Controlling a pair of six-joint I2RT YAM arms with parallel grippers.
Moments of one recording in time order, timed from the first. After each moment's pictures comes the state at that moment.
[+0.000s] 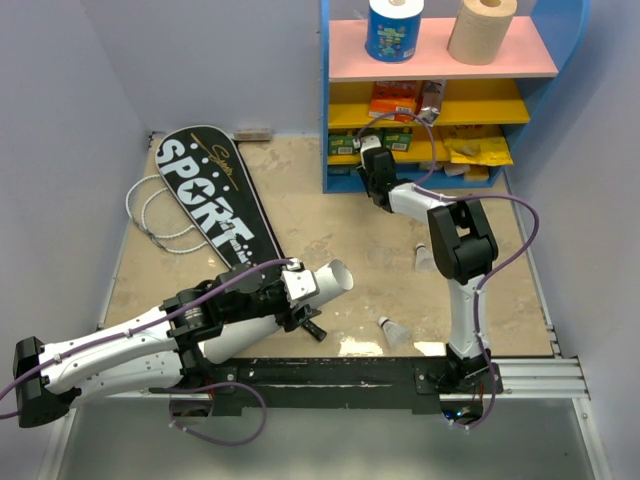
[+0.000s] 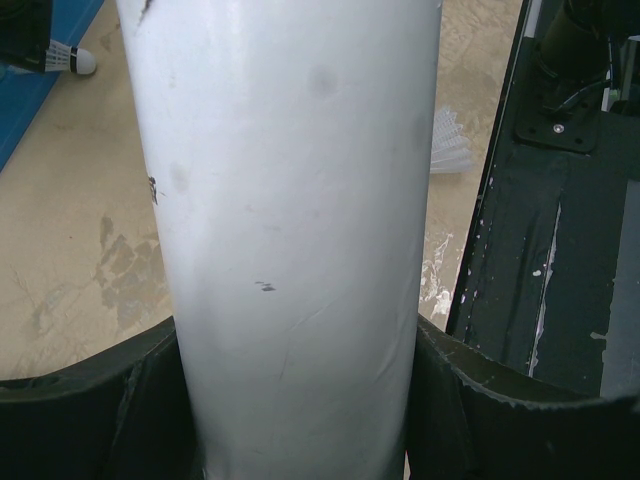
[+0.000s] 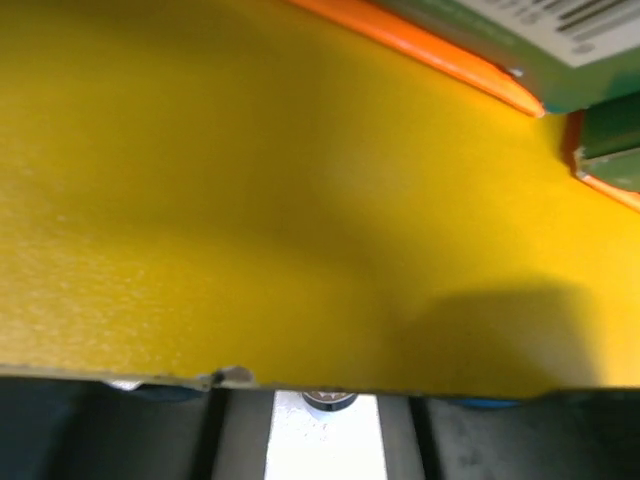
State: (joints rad) left arm -1.10 0.81 0.66 -0.22 0.07 0.13; right arm 0.39 2.14 1.48 0.02 0.38 -0.15
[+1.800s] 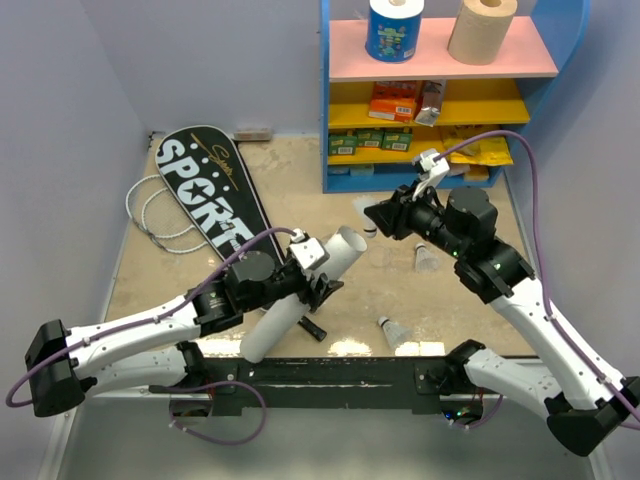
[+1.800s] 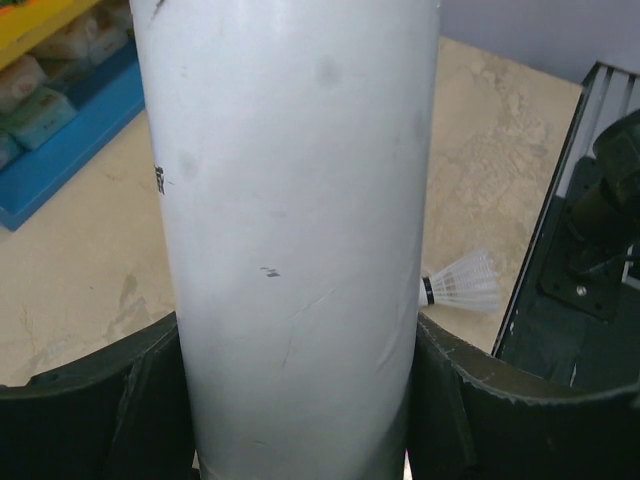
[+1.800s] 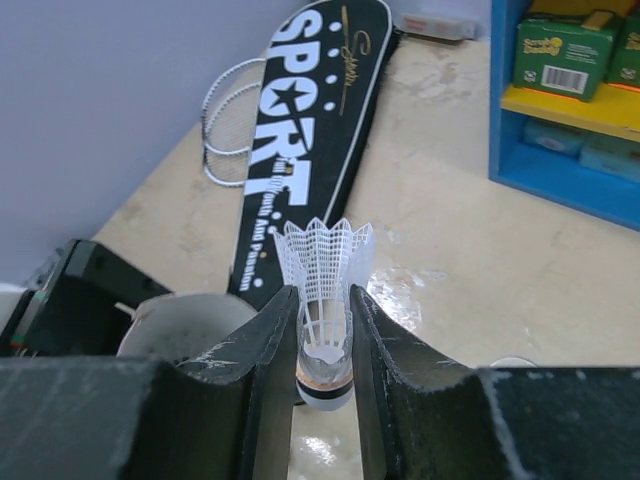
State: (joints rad) left arm -1.07 0.99 0.68 0.10 -0.03 -0.02; right arm 0.57 0.94 1.07 -0.31 -0.15 0.29
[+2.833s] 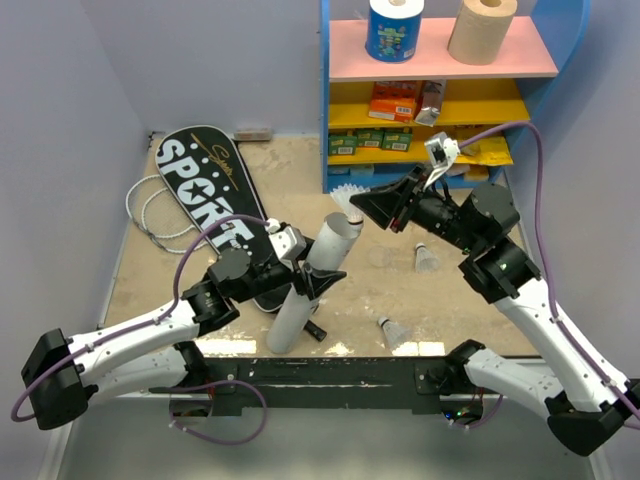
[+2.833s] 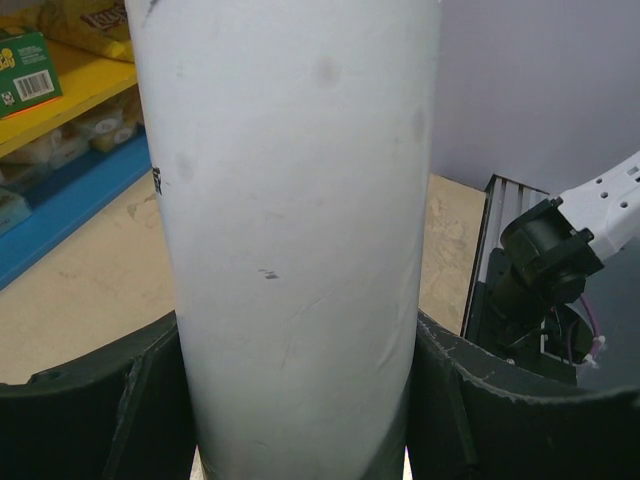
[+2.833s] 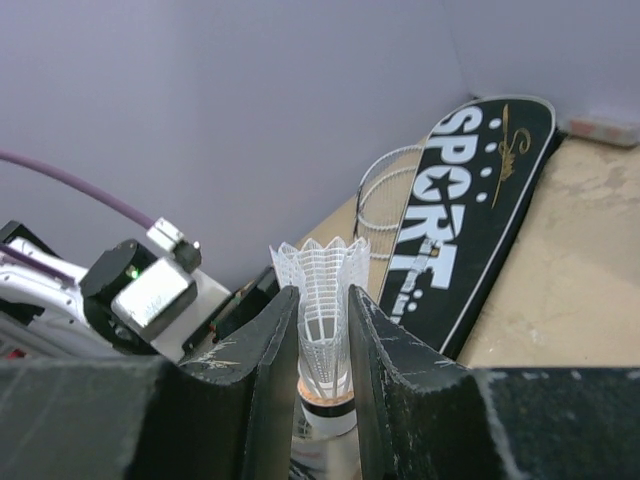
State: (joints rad) left arm -0.94 0.96 0.59 0.43 0.21 -0.14; right arm 0.58 0.94 1.14 -0.08 -0.39 0.51
